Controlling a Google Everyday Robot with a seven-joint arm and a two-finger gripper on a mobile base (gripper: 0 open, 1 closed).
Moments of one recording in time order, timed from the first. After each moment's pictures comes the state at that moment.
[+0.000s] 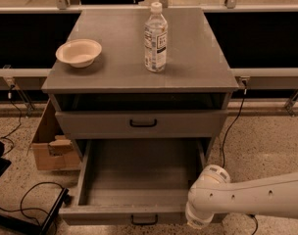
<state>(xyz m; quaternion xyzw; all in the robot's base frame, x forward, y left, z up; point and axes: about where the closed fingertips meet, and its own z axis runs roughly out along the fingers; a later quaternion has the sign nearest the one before) 0.374 -0.159 0.417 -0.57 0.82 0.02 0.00</state>
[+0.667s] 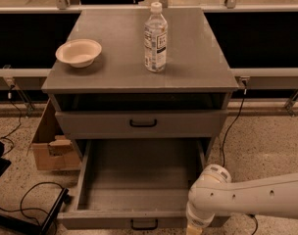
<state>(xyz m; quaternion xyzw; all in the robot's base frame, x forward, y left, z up) 0.374 -0.159 0.422 -0.57 0.82 0.02 0.00</state>
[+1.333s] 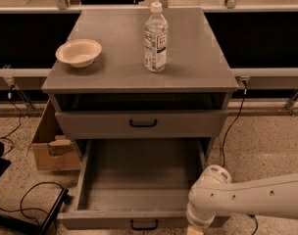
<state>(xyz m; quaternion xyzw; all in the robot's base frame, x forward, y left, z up) 0.374 -0.159 0.423 -0.57 0.82 0.02 0.00</state>
